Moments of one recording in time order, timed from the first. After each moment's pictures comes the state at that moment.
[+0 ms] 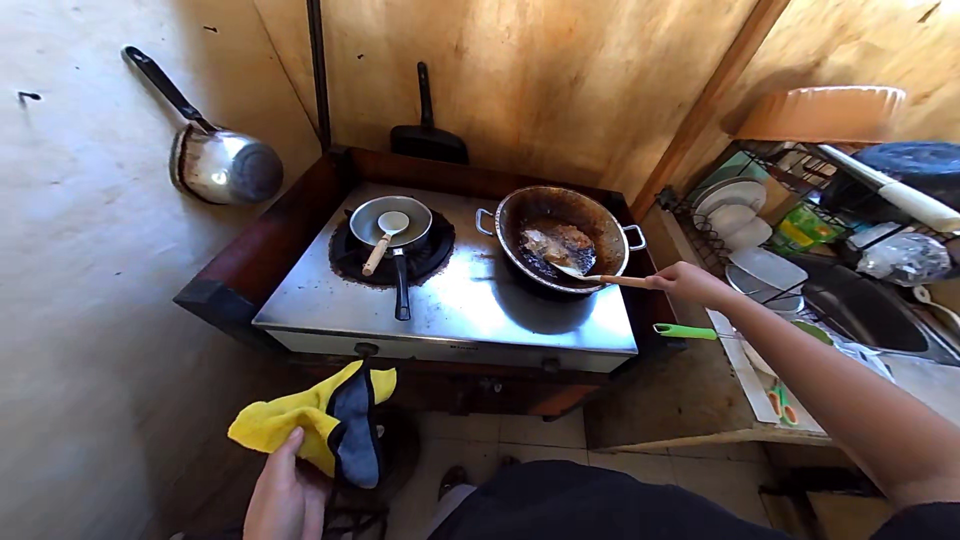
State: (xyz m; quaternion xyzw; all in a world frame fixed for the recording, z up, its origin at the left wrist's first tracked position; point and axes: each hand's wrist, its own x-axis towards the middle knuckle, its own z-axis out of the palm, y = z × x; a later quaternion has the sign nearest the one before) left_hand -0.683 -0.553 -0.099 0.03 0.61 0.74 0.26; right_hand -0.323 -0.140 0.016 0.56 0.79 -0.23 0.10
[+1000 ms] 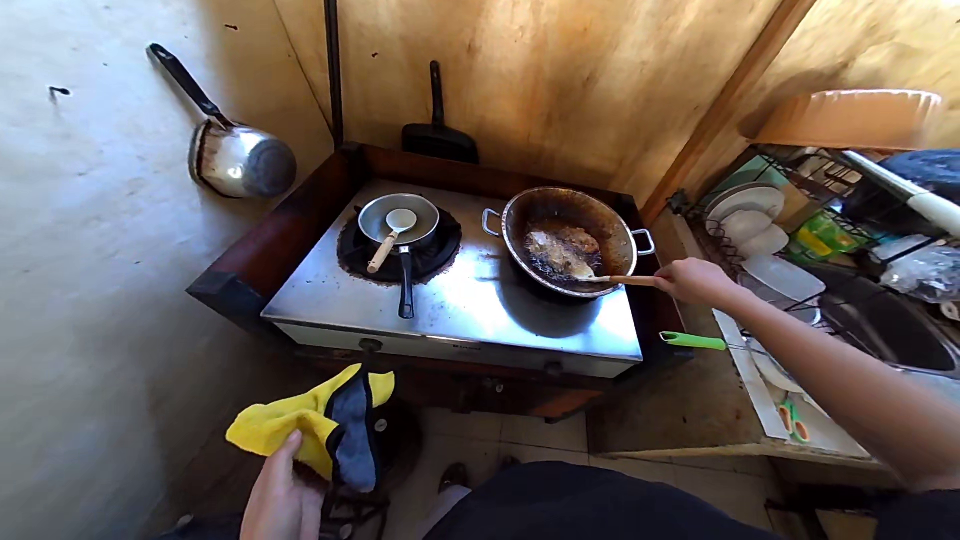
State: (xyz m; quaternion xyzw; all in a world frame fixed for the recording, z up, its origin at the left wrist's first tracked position) left_hand -0.677 -0.558 -0.100 0.02 0.63 0.73 0.26; right_hand -0.341 -0.133 0.028 0.50 0.84 -0.07 0.22
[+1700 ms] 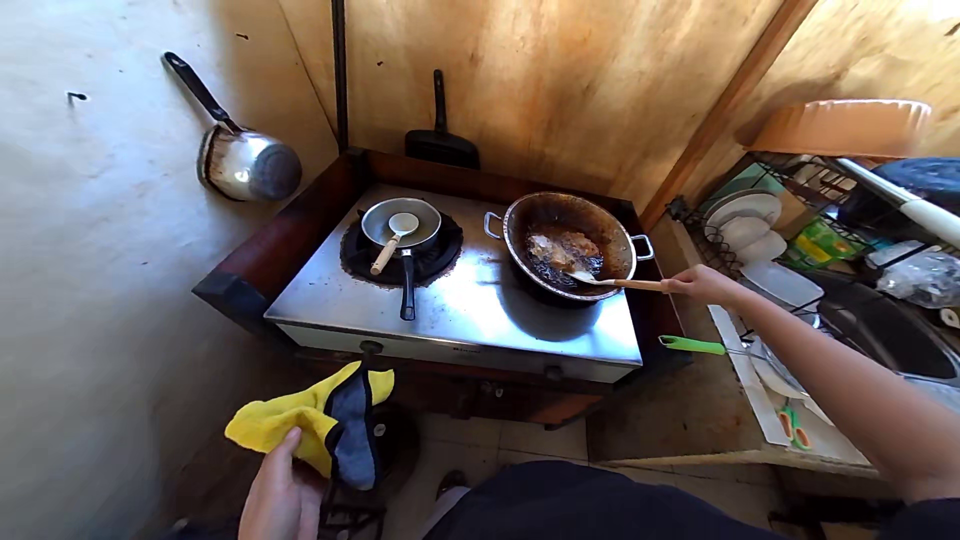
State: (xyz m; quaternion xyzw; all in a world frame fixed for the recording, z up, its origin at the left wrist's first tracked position) left_hand -0.678 -0.557 -0.098 0.02 0.63 0.74 0.24; right_hand -0.302 -0.109 0.013 0.57 0.78 -0.26 0.08
